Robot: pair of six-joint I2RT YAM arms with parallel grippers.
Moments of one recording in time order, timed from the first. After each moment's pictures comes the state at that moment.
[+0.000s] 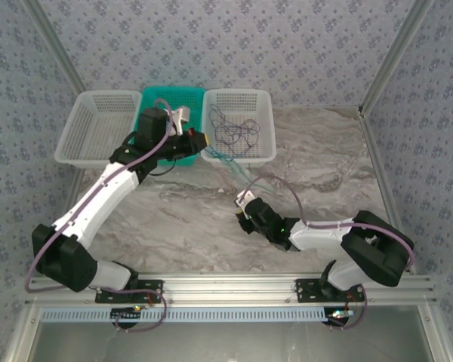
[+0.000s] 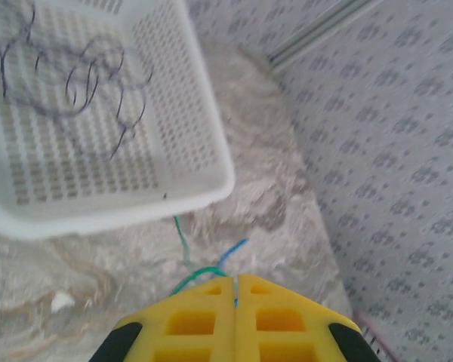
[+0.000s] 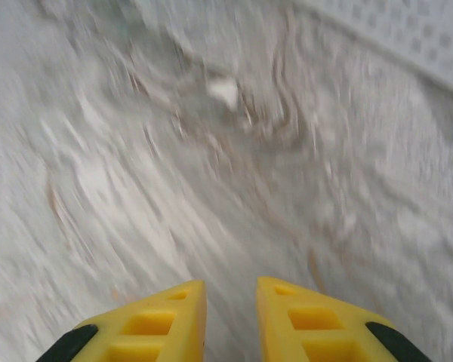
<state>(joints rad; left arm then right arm) -0.46 1.38 1.29 -0.39 0.44 -0.67 0.94 1.43 0.49 0.24 0.29 0.10</state>
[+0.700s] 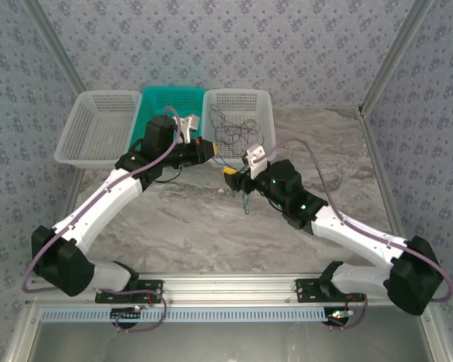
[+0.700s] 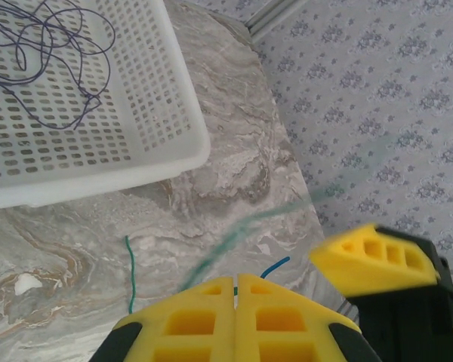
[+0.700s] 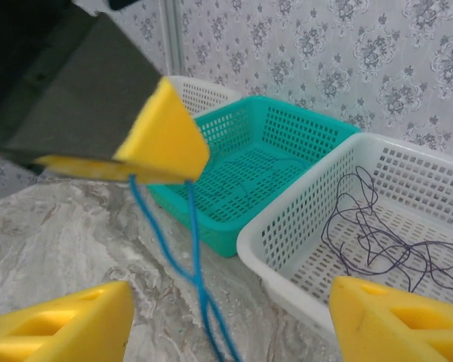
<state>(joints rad) -0.53 1.36 1.23 -0.36 0.46 -0.67 0.78 1.20 0.80 0.23 0.04 0.00</state>
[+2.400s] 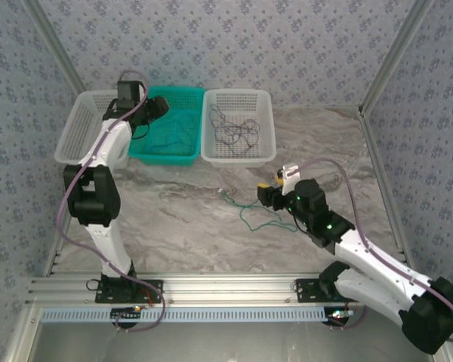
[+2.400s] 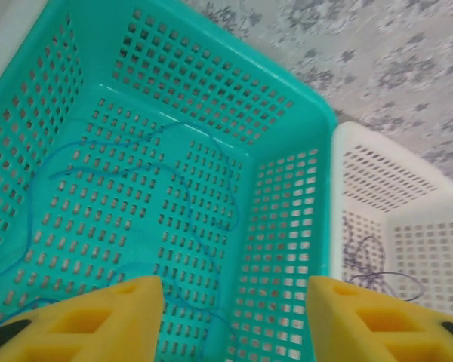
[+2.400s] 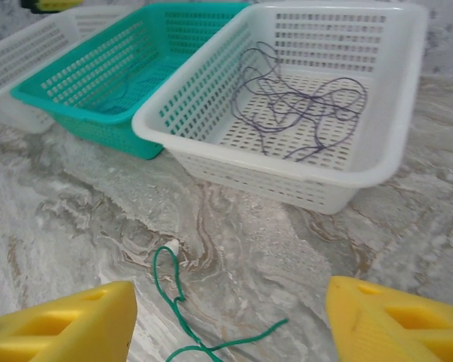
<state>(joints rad) -0.09 1.92 1.72 -0.41 0.20 -0.56 0.63 0.84 0.52 -0.02 0.11 0.21</state>
